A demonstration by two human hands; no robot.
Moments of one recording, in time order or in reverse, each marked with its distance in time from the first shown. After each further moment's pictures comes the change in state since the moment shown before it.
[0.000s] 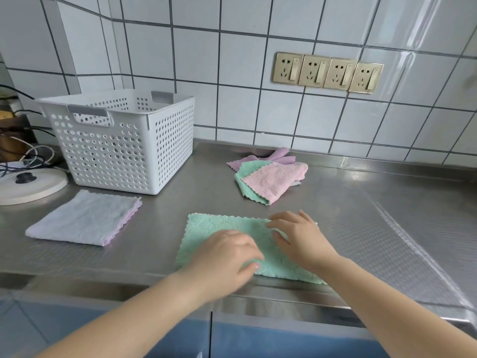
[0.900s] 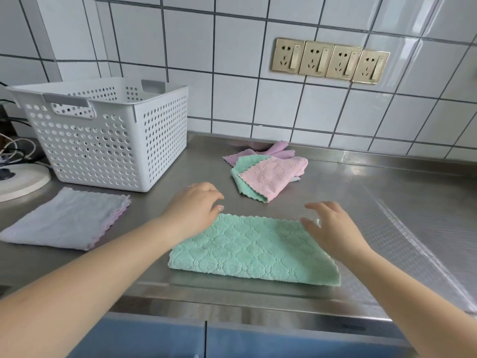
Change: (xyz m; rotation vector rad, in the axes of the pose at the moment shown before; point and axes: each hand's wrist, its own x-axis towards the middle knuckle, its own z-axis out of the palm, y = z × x) left_hand 0.054 -0.091 -0.016 0.179 0.002 -0.321; right_hand 0.000 0.038 -0.027 0.059 0.047 0.412
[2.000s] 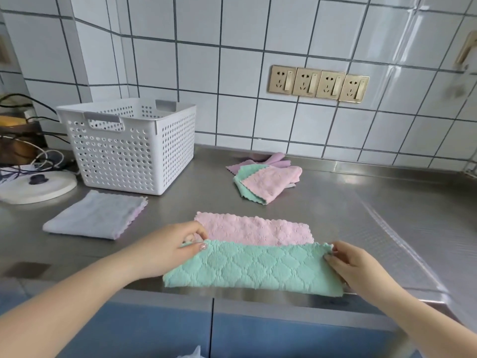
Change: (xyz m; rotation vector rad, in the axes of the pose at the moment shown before) left_hand -0.122 0.009 -0.056 -0.381 -0.229 -0.021; right_hand -0.104 0.025 -0.024 0.389 -0.113 0.038
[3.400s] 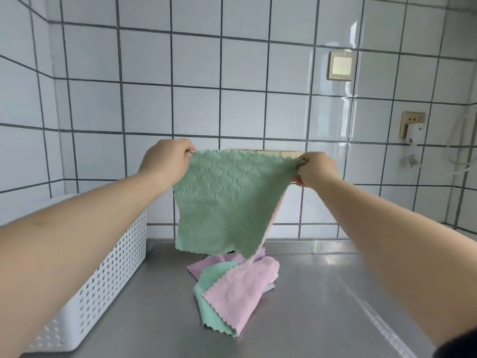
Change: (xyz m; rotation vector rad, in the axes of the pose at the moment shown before) left_hand 0.317 0.079 -0.193 0.370 0.866 0.169; right_hand 0.294 -0.147 -0.183 0.190 0.575 0.003
